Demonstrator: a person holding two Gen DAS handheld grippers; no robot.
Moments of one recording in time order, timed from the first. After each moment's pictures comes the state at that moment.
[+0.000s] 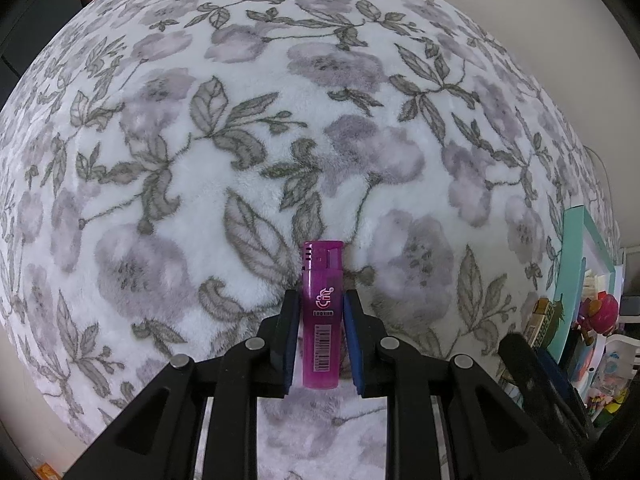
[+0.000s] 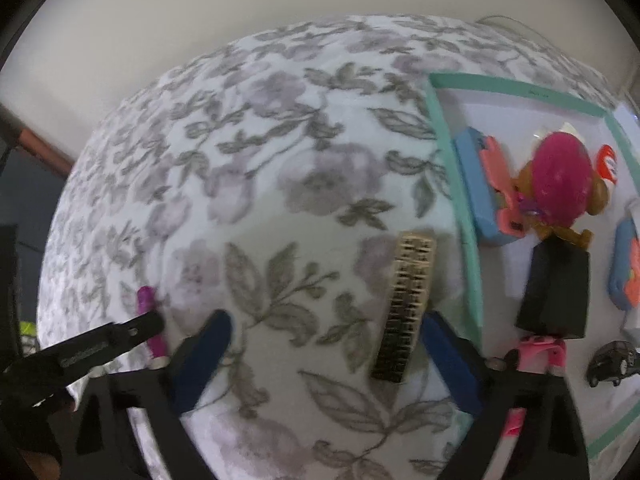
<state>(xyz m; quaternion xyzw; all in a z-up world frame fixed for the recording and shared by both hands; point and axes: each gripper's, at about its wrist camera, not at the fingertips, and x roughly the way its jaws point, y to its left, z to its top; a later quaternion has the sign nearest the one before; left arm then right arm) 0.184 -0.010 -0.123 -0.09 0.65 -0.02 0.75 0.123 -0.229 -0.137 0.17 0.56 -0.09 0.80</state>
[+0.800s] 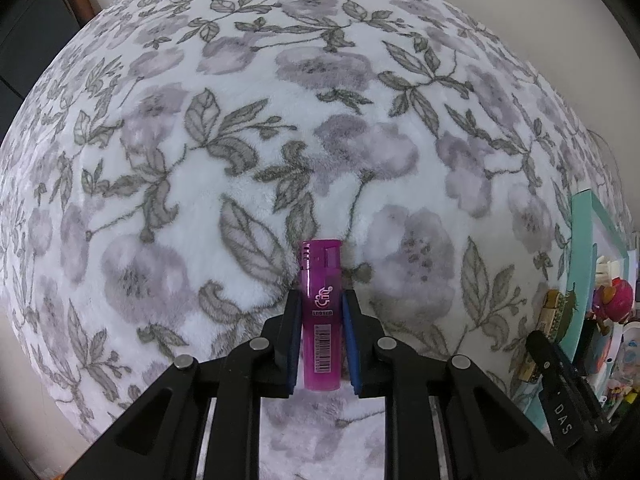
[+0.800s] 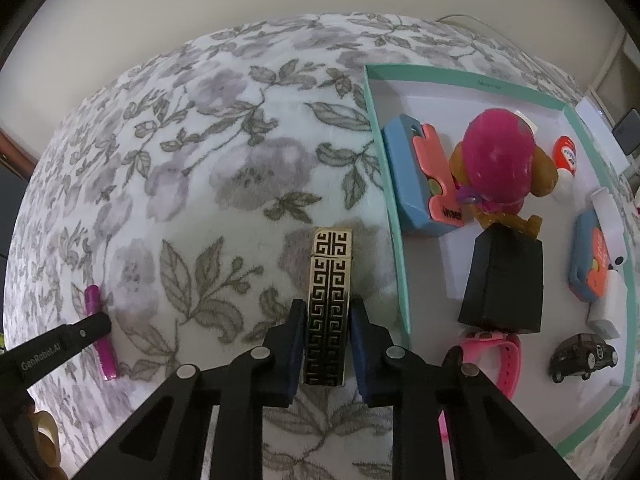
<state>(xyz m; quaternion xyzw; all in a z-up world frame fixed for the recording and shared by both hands) 0.179 -0.041 -0.121 -0.05 0.64 -0.01 0.76 0.098 -0.251 -0.138 0.14 0.57 -0.15 0.80</state>
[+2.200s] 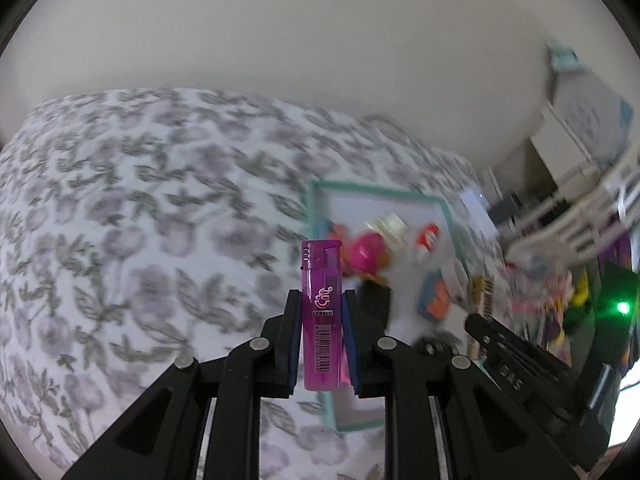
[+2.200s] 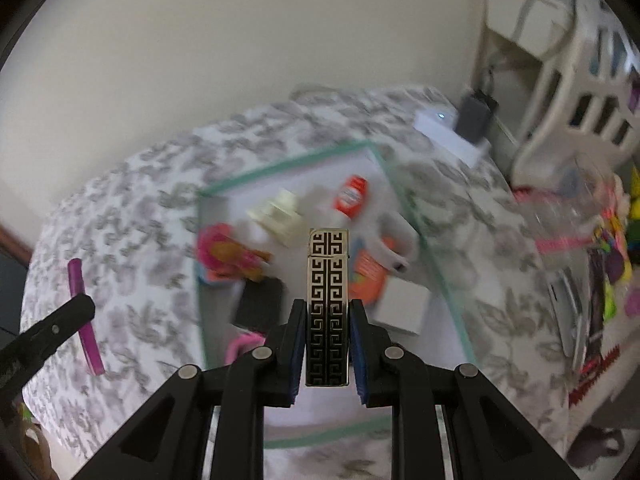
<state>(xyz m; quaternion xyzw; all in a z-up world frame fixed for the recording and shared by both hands) 0.081 -0.199 0.000 0.01 0.52 -0.26 0.81 -0.012 -0.384 -0.022 0.19 0.49 -0.24 0.81</state>
